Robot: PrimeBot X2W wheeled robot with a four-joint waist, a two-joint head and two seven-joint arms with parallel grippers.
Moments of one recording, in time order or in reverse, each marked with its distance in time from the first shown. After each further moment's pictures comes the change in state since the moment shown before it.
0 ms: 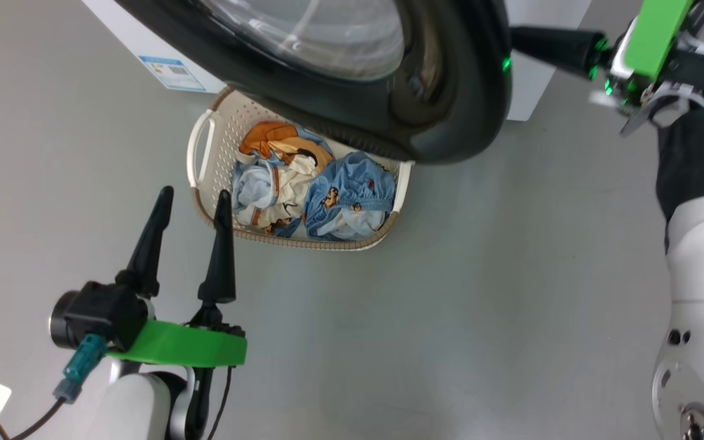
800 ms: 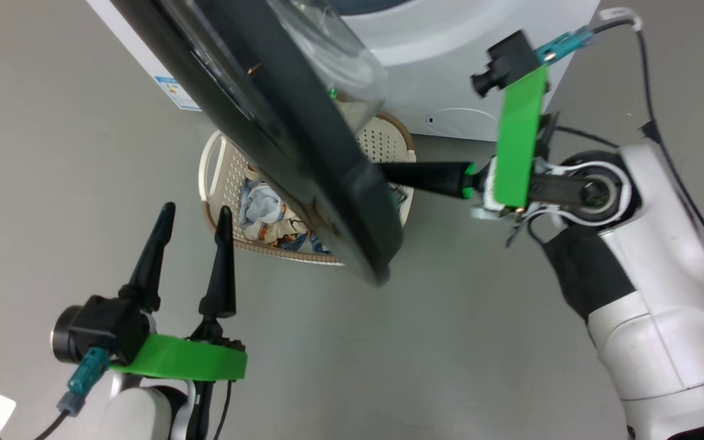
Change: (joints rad) left arm 0.039 0.000 0.004 -0.005 0.009 -0.008 0.000; right arm 0.239 -0.002 0.458 -0.146 0.312 0.000 -0.128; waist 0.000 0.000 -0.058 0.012
